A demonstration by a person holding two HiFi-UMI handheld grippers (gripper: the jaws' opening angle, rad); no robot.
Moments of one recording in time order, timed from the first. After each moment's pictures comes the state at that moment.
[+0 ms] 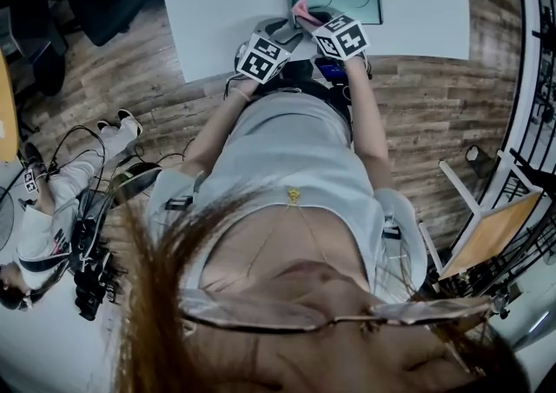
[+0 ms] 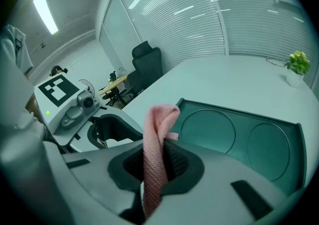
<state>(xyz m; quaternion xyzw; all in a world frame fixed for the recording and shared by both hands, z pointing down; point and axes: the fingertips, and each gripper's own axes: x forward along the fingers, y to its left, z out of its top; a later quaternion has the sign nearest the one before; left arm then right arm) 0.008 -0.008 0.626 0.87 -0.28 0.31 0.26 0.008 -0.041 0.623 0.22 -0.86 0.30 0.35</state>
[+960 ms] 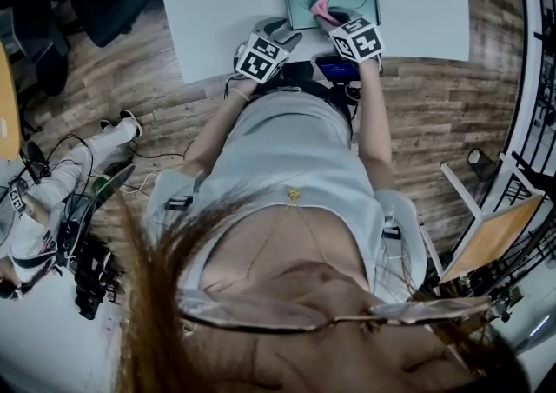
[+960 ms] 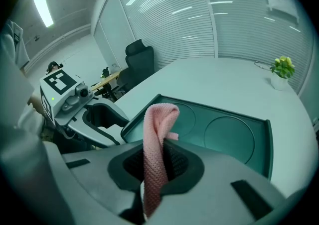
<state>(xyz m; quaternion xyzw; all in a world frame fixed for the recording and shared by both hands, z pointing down) 0.013 -0.013 0.623 0.87 -0.29 0.31 0.26 0.065 -0.053 0.625 0.26 -0.85 0.28 0.37</state>
